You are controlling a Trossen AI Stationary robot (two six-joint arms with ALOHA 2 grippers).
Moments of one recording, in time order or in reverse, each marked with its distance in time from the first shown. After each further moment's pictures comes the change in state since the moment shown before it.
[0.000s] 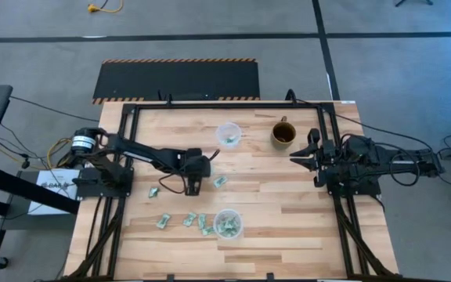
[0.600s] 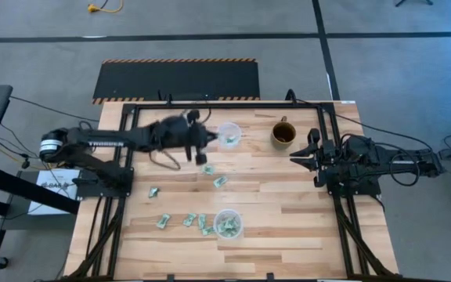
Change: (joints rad) left arm 0.188 -0.331 0.065 0.383 0.042 0.126; right arm 0.000 0.000 0.000 0.000 0.000 0.000
